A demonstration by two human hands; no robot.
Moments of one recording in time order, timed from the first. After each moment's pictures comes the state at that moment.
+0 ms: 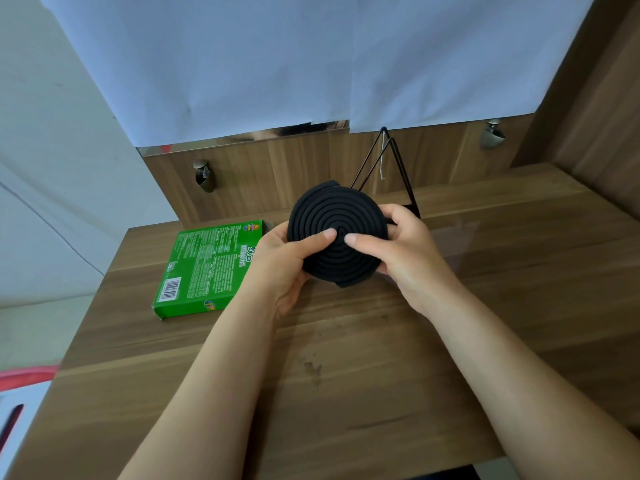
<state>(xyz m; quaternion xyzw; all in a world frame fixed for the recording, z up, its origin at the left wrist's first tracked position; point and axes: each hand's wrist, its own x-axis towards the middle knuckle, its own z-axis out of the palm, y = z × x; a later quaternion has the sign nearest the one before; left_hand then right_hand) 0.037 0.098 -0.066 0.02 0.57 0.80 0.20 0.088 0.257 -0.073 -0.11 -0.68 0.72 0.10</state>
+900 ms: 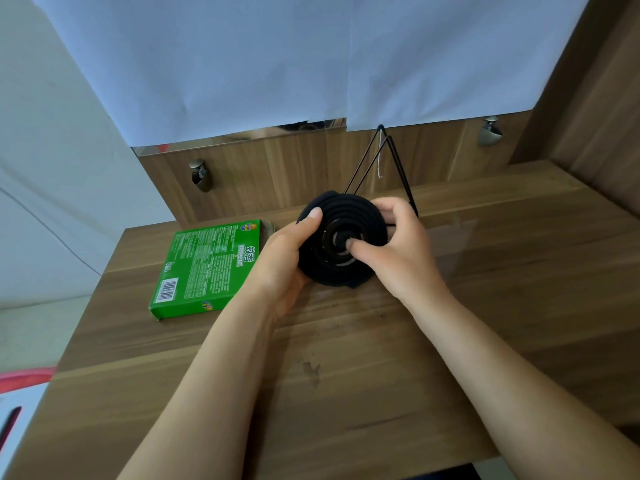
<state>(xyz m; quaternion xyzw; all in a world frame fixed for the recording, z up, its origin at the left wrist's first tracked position) 0.036 0.102 -0.066 0.06 0.58 0.77 0.27 0.090 0.249 -0.076 -0.11 -0.78 0.58 0.22</state>
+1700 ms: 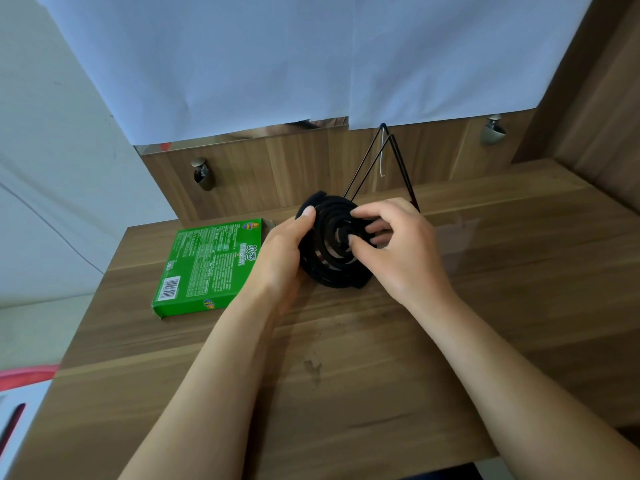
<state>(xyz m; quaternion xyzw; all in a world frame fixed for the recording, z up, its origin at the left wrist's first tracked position) 0.035 0.102 -0.068 0.07 0.57 0.79 0.23 0.094 0.249 -0.072 -0.03 -0.84 0.45 0.29</state>
